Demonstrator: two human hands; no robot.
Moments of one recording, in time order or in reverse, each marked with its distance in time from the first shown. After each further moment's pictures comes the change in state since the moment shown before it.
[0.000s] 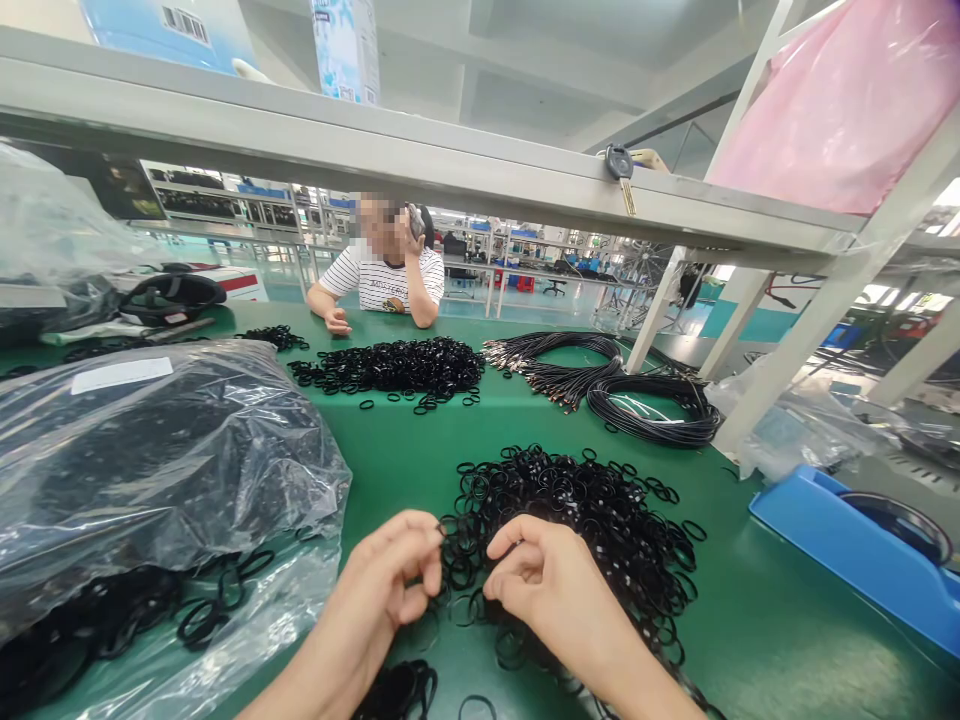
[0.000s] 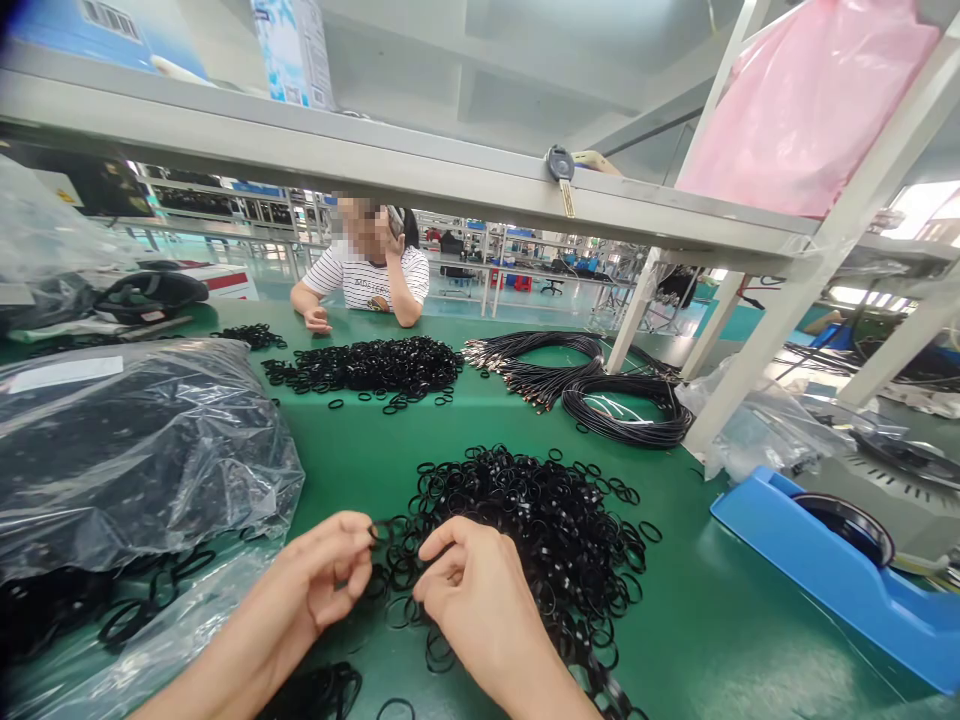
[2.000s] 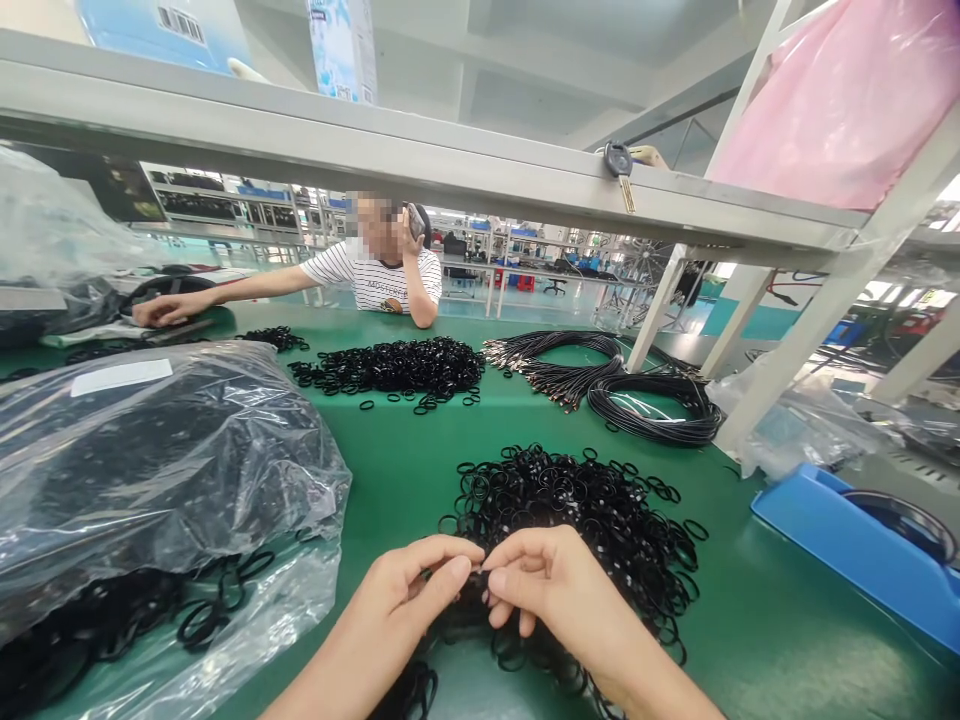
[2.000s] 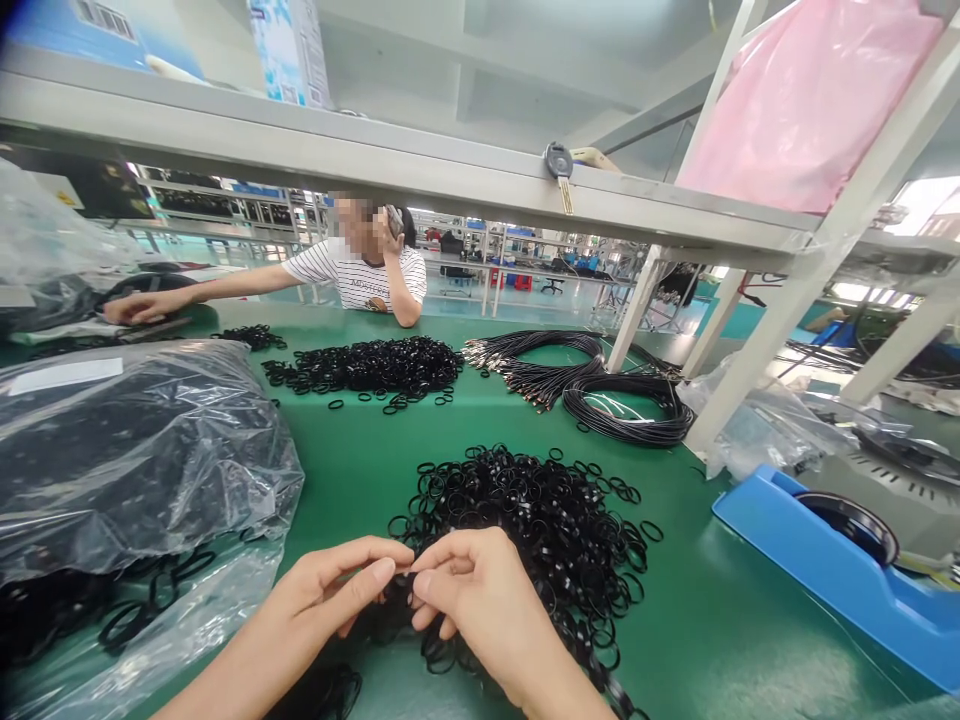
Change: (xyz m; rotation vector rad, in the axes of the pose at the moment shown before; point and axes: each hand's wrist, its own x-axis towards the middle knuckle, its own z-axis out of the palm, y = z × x) left_hand -0.012 0.005 0.006 0.630 -0.269 0.202; right_hand -0.002 -0.008 -0.003 0.224 -0.105 0.089
